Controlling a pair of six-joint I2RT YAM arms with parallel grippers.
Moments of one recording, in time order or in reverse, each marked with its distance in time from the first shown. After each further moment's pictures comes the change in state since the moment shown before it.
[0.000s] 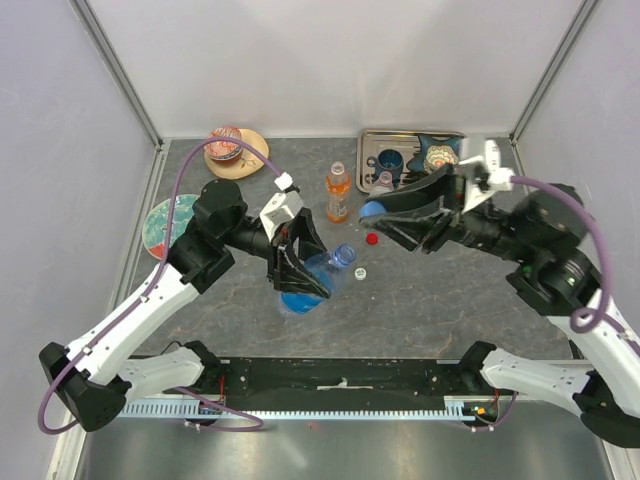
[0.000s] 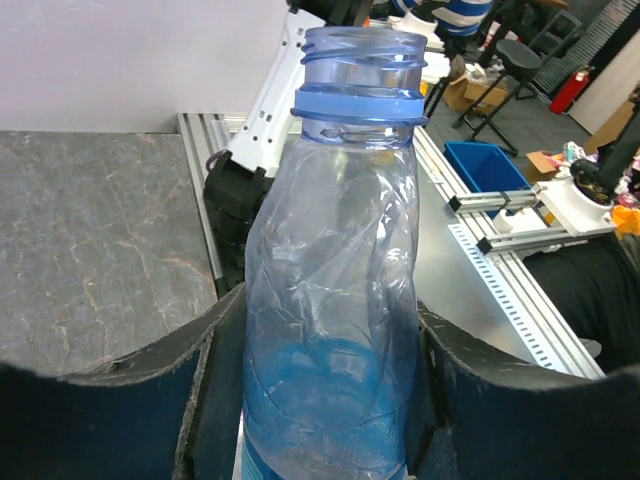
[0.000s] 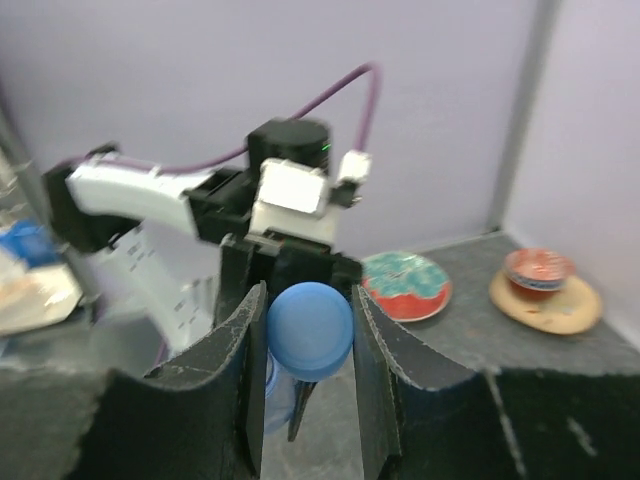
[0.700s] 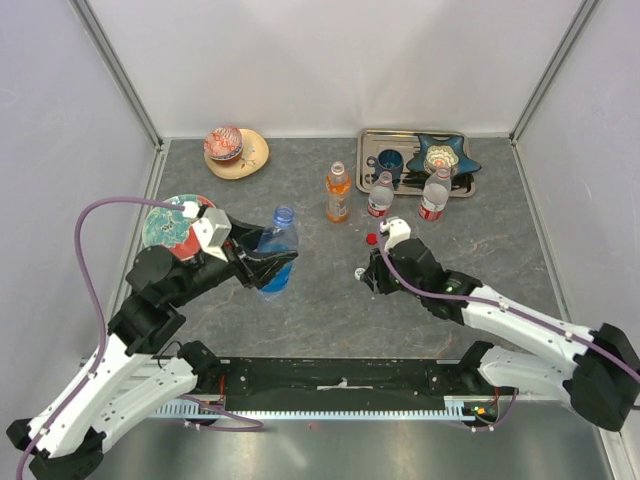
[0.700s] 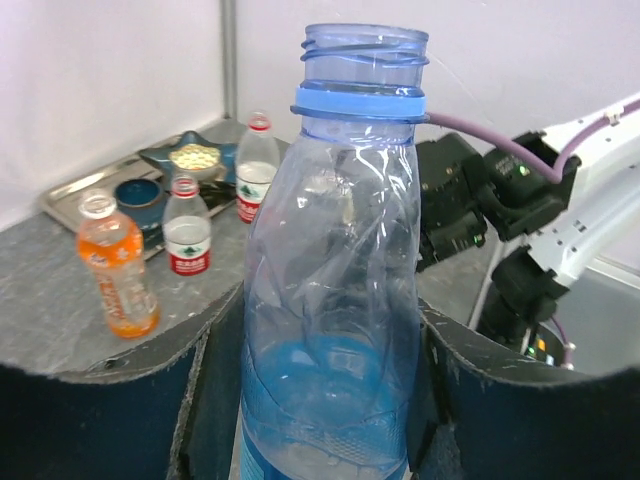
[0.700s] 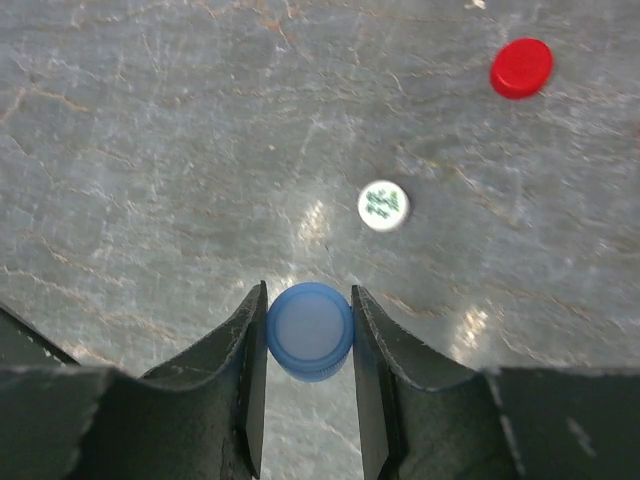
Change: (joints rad) left arm 0.000 -0.454 -0.233 -0.093 -0.884 0.097; right arm 0.006 0.067 -0.837 0.042 0.643 0.246
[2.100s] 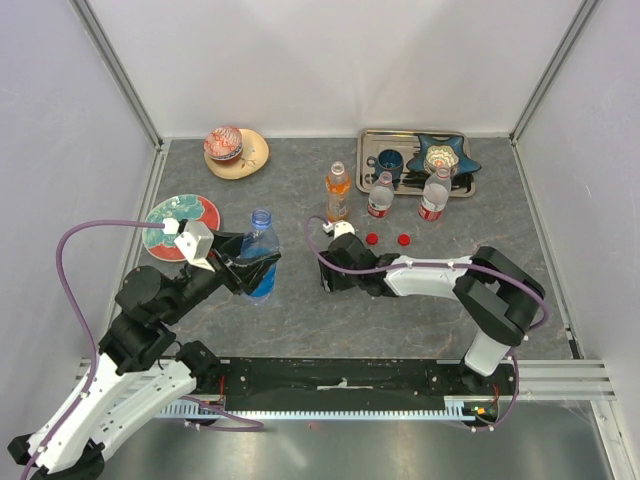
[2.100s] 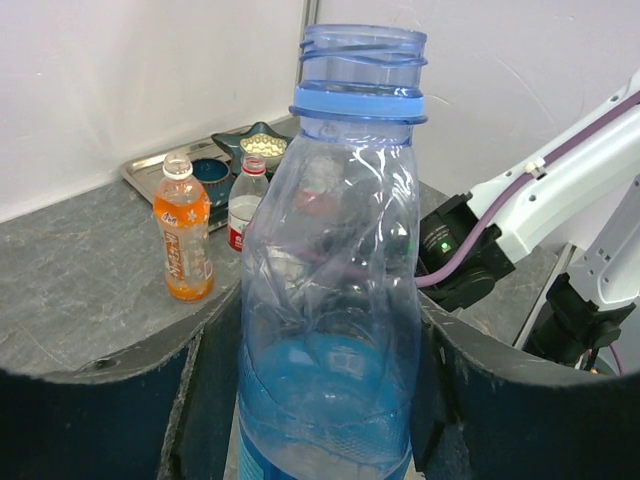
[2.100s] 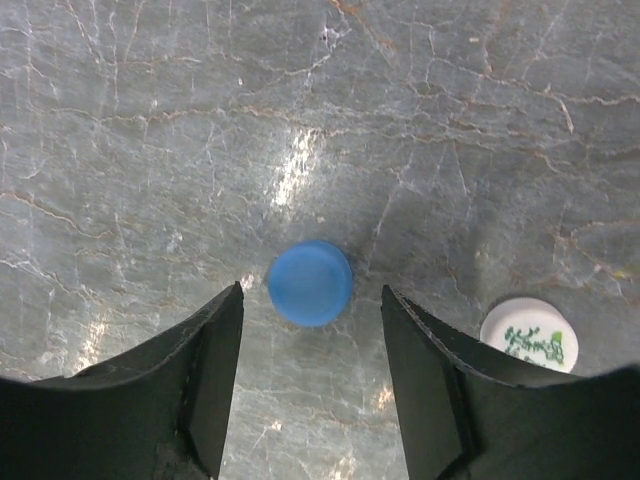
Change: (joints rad) left arm 0.000 -0.167 -0.086 -0.072 -0.207 0.005; right arm 0.093 0.684 0.260 0.223 0.023 0.079
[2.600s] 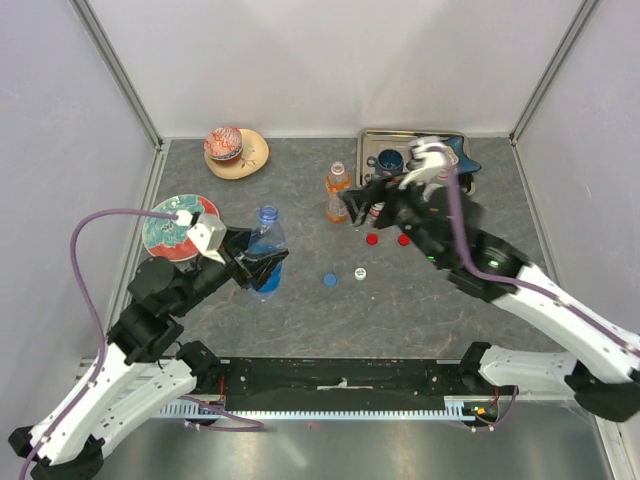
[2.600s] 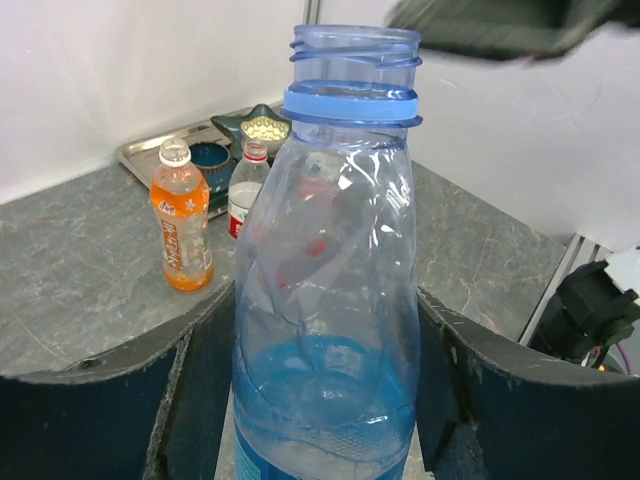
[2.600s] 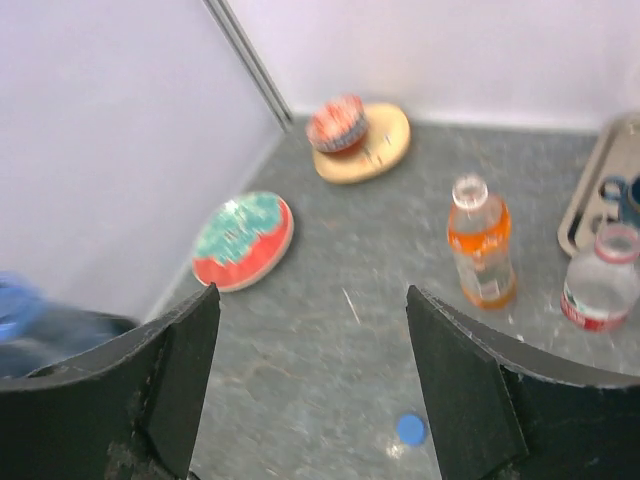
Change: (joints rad) left arm 0.000 0.041 -0.005 0.017 -0.003 0.000; right arm 0.027 -0.579 0.380 -0.288 0.232 -0.051
